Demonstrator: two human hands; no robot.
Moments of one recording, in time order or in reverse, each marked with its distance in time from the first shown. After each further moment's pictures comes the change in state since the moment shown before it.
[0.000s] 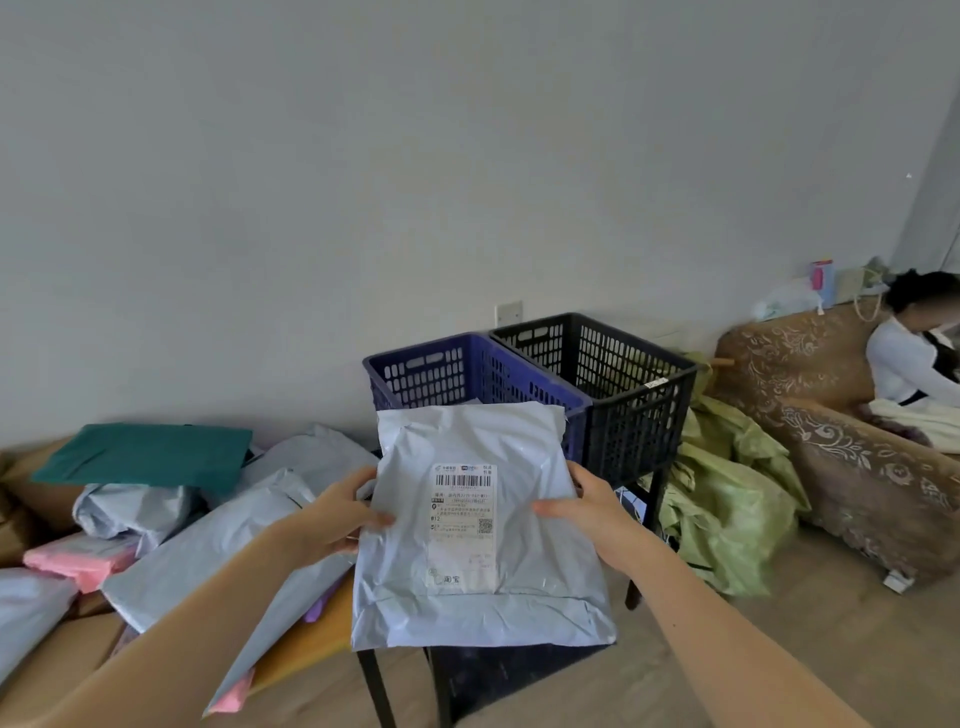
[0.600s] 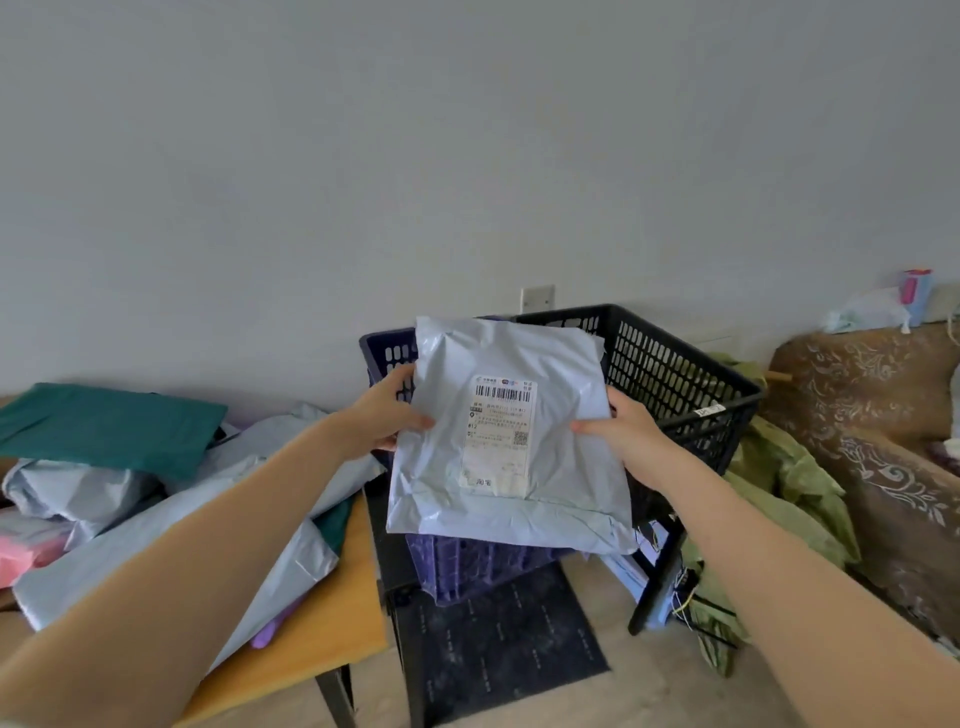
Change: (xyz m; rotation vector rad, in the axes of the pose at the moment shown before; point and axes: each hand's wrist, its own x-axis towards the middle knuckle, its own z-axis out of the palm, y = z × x) left_hand 0.161 0.096 0.007 0.044 0.199 0.095; right_hand 0.177 -0.062 -0.059 -0.138 -0.015 -0.070
